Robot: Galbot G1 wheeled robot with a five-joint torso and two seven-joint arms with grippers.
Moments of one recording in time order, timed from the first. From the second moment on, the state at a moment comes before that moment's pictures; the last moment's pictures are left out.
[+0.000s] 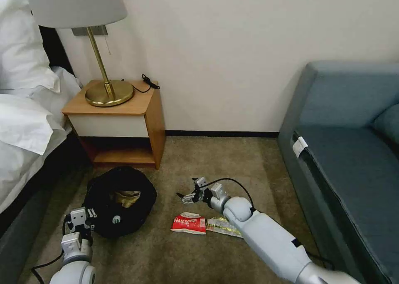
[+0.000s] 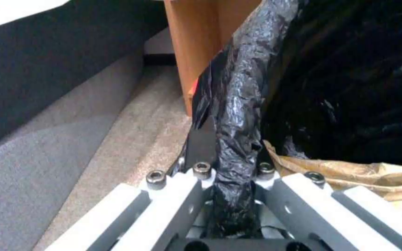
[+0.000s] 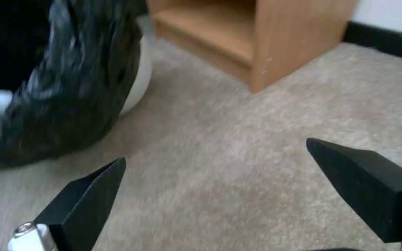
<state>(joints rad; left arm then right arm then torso) 1.50 -1.31 -0.75 -1.72 -0.20 -0.06 -0.17 -0.67 1.30 -0.29 1.15 0.29 -0.10 -0.37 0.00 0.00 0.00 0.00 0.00</state>
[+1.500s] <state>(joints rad) 1.56 -1.26 -0.75 -1.85 -0.17 0.07 -0.16 -0.59 1.29 -0.39 0.88 -0.11 -0.02 -0.64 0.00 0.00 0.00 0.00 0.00</state>
